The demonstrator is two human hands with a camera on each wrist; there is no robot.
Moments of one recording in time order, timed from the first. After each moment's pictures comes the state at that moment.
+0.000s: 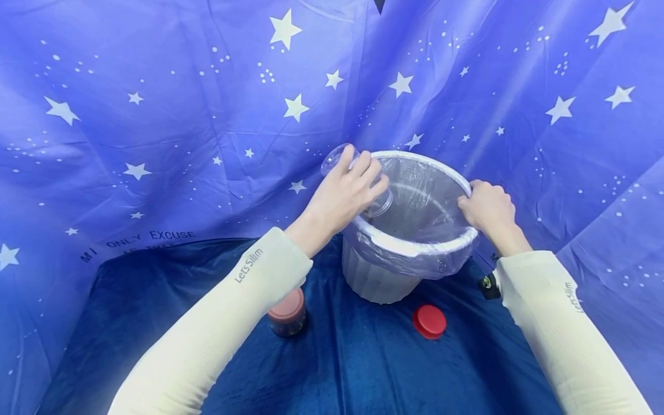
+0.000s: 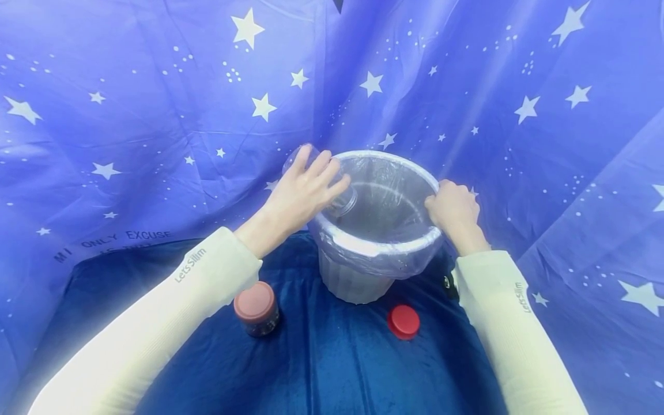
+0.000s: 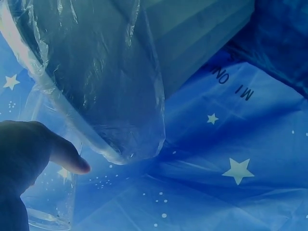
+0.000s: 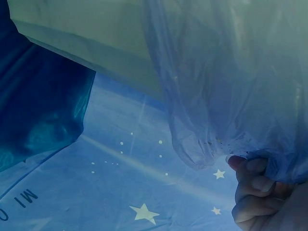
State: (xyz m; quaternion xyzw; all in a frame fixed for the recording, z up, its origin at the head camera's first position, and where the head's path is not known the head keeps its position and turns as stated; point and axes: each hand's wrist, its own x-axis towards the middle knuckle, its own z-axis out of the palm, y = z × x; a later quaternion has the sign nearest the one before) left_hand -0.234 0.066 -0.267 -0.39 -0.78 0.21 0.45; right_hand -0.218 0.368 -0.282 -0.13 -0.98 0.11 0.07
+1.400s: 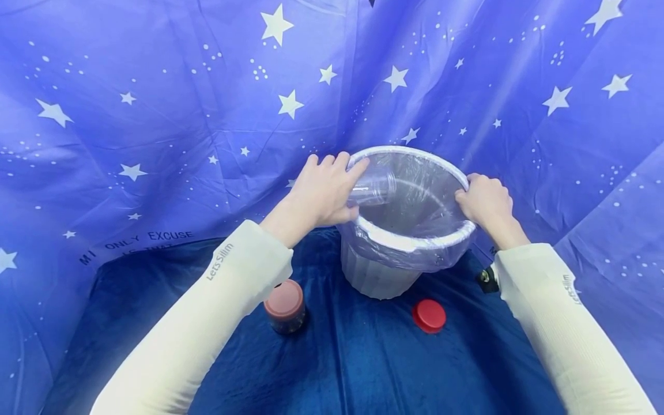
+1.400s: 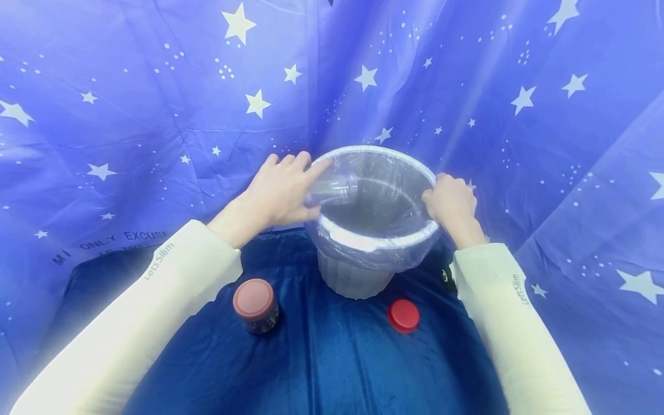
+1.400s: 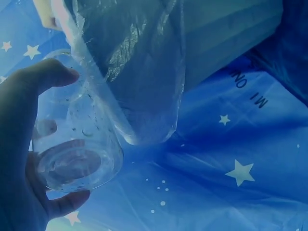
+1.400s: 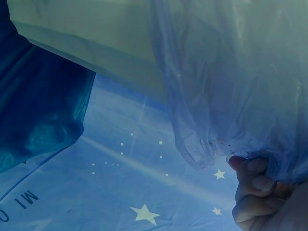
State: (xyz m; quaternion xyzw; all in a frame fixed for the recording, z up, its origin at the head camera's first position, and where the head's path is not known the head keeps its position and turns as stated) left_hand -0.229 0.054 -0.240 -0.35 -0.92 0.07 0.15; right_hand -0.219 0.369 -0.282 -0.13 -0.98 0.11 0.07
